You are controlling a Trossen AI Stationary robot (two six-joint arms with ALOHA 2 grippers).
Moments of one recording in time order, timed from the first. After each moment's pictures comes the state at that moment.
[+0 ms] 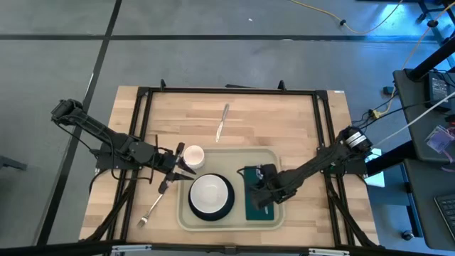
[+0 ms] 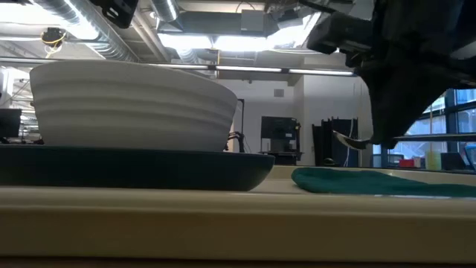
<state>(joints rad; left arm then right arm) -0.44 0.90 0.52 0.18 -0.15 -0.13 0.51 1.84 1.28 -0.90 0.27 1.95</state>
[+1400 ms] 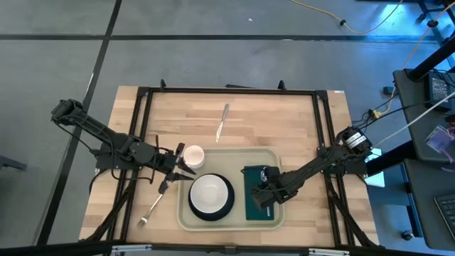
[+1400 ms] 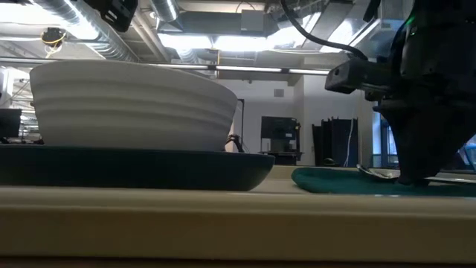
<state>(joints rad) -0.44 0.90 0.52 0.15 -0.15 -0.15 0.53 1.84 1.13 -0.76 0.19 2.04</state>
